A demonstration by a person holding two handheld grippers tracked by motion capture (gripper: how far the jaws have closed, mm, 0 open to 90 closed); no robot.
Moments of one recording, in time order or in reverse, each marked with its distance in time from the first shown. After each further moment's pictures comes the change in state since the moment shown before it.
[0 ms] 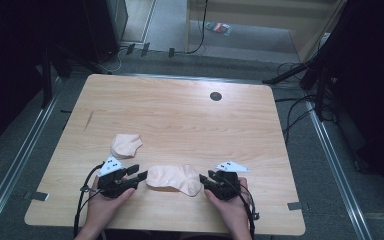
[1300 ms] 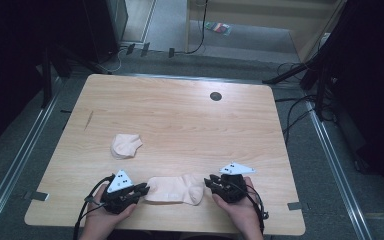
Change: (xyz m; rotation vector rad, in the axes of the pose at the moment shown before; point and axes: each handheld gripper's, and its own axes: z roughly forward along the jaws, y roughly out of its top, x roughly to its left) left arm -0.030 -0.015 -0.014 0.096 -0.047 0.169; right arm -0.012 -0.001 -0.017 0.033 0.073 -0.121
